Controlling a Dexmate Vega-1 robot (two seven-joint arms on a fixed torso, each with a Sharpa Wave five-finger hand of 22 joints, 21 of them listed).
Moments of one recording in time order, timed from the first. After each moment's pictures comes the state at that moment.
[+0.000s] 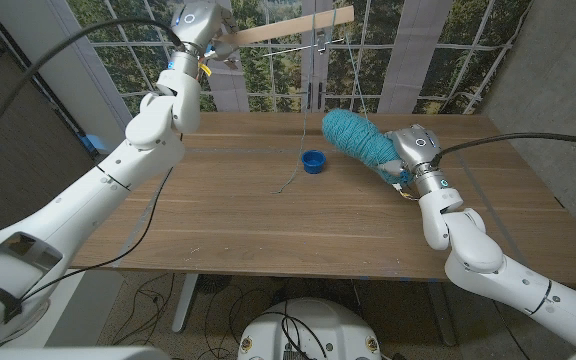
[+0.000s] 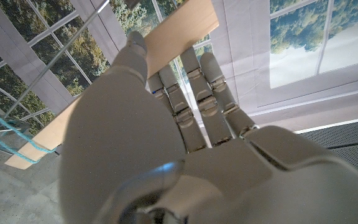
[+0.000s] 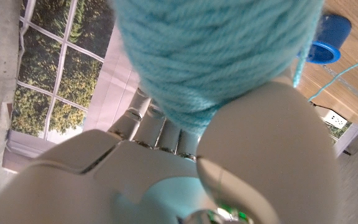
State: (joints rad) left arm 0.56 0.77 0.50 -1.94 0.80 0.43 0.27; left_hand 1.19 0.00 0.34 -0.13 0.20 0.93 -0.05 0.49 0.25 0.98 -0.15 0.27 0.66 1.05 -0.03 0.34 0.48 0.47 -0.04 1.26 0.18; right arm -1.11 -0.92 -0.57 -2.17 -0.94 -0.73 -0.30; right_hand 1.04 -0.12 0.08 -0.02 0.34 0.86 0.00 0.24 0.53 0.91 -0.05 0.53 0.64 1.02 -0.13 0.35 1.11 0.37 -0.04 1.17 0.18
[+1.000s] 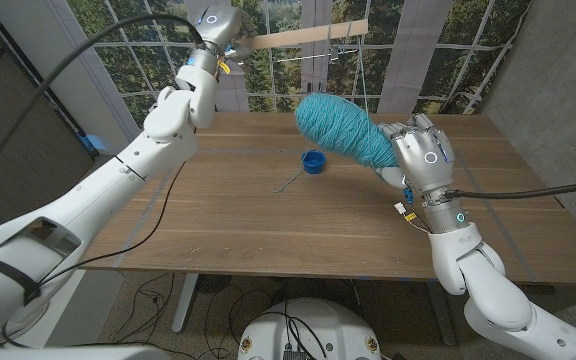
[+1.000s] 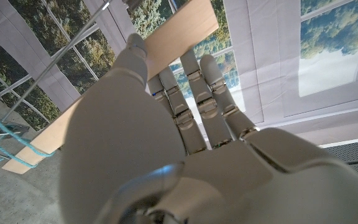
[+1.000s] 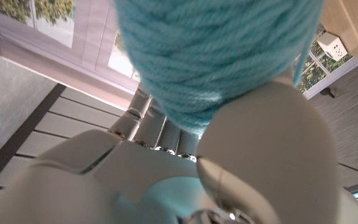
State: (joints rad) left arm 0.46 0.72 0.60 -1.87 0.84 0.41 0.20; left_hand 1.19 0.00 0.34 -0.13 0.20 0.93 -0.05 0.50 0.25 0.98 -0.15 0.25 0.66 1.05 -0.03 0.33 0.48 0.47 -0.04 1.26 0.18; right arm -1.39 -0.94 -0.44 -2.32 -1.21 -0.64 -0.64; right_hand 1.04 -0.12 0.07 -0.01 0.34 0.87 -0.01 0.23 0.53 0.92 -0.06 0.52 0.64 1.03 -0.13 0.34 1.11 0.37 -0.04 1.17 0.18
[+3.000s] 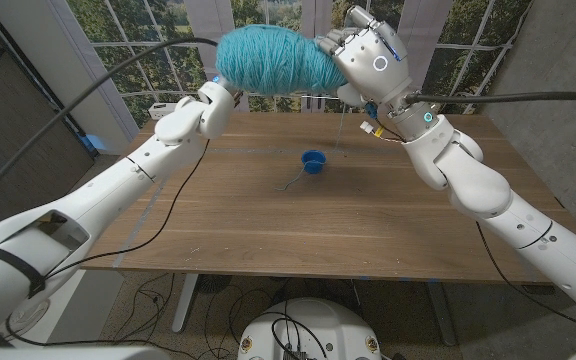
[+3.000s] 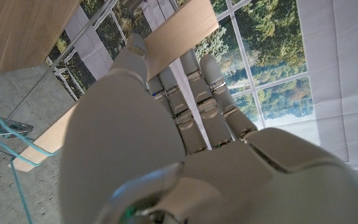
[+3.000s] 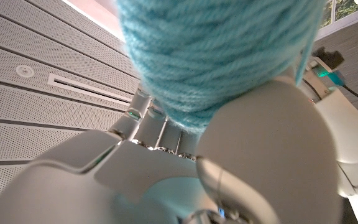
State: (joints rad) left arm 0.44 0.73 0.67 -1.77 0.81 0.17 0.16; left_hand 1.19 0.00 0.33 -0.12 0.24 0.93 -0.05 0.50 0.25 0.99 -0.14 0.24 0.67 1.06 -0.04 0.32 0.49 0.47 -0.04 1.26 0.18; right arm -0.84 -0.81 -0.45 -2.22 -1.37 -0.18 -0.41; right_hand 1.05 -0.13 0.05 0.00 0.35 0.88 -0.03 0.23 0.53 0.94 -0.07 0.51 0.65 1.04 -0.14 0.32 1.12 0.36 -0.04 1.17 0.18
